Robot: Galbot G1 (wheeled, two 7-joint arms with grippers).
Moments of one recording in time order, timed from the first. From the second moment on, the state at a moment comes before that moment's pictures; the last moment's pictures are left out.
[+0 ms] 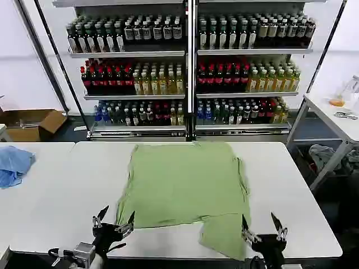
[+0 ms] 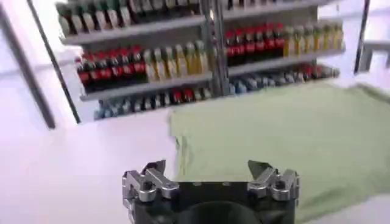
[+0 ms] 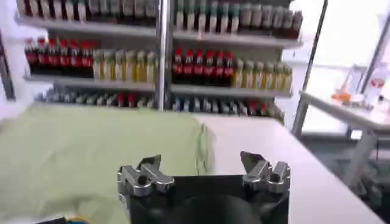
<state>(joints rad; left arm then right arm) 1.63 -1.10 -0.45 -2.22 -0.27 0.47 -0.17 -1.89 1.32 0.46 2.36 0.10 -0.33 0.23</state>
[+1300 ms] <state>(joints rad) 1.56 -1.06 -0.45 -2.10 -0.44 0.57 -0.14 -1.89 1.39 0.34 2.23 0.14 -0.33 0.24</state>
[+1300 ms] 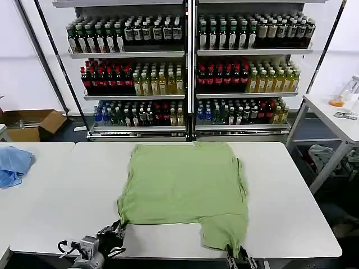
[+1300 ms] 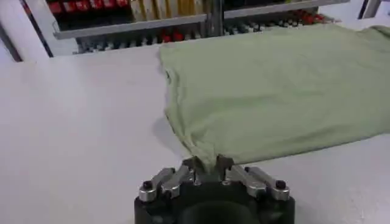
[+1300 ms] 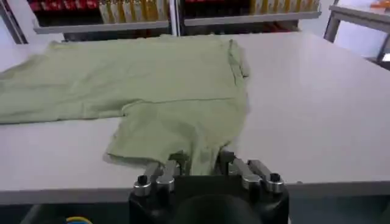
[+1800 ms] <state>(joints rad) 1.62 -1.04 -0.50 -2.20 -0.48 0.53 -0.13 -1.96 1.34 0.41 2.35 0.15 -0.28 0.23</state>
